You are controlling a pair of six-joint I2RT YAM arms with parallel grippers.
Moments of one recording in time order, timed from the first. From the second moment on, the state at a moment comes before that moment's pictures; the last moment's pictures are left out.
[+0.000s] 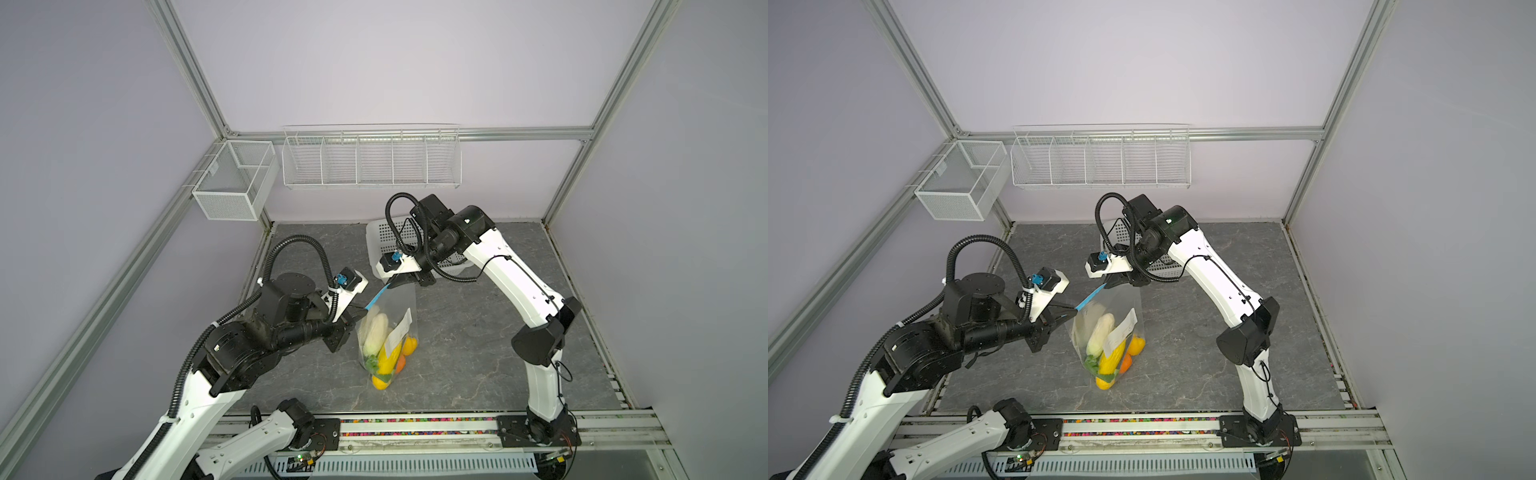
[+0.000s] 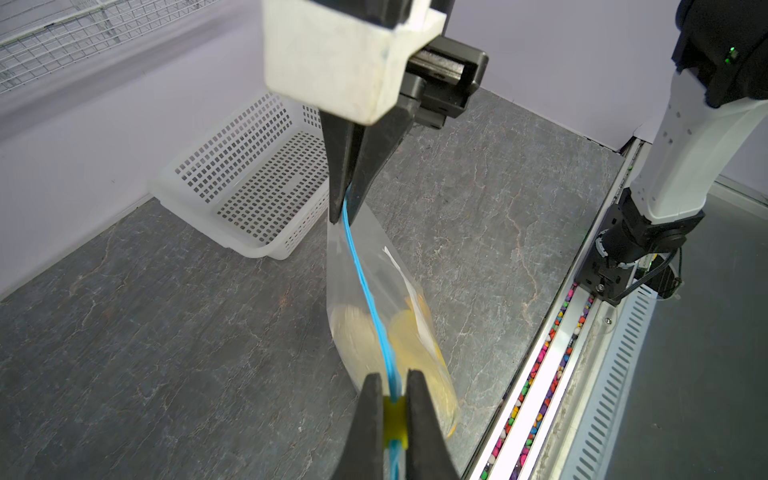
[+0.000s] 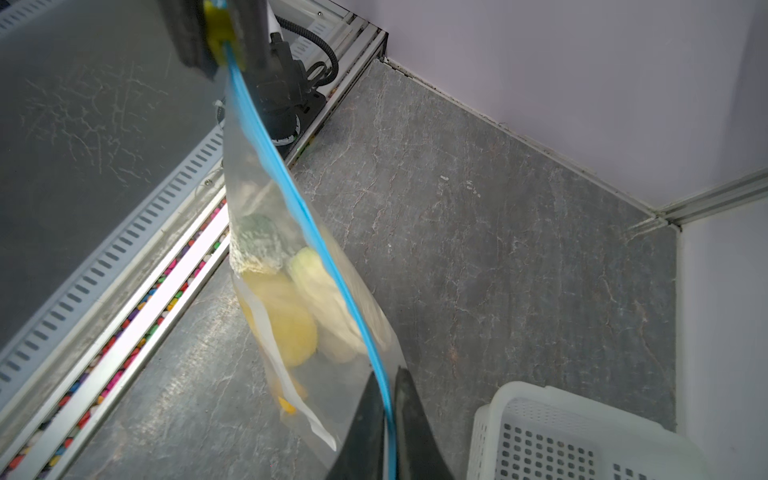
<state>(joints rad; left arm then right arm) -0.75 0.86 1.32 -1.03 0.18 0.11 0.74 2.03 2.36 -1.45 -0.72 -1.22</state>
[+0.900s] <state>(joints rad) -0.75 0.58 0.98 -0.56 0.05 -0.28 0.74 1.89 2.35 -1.37 -0.31 -0.28</state>
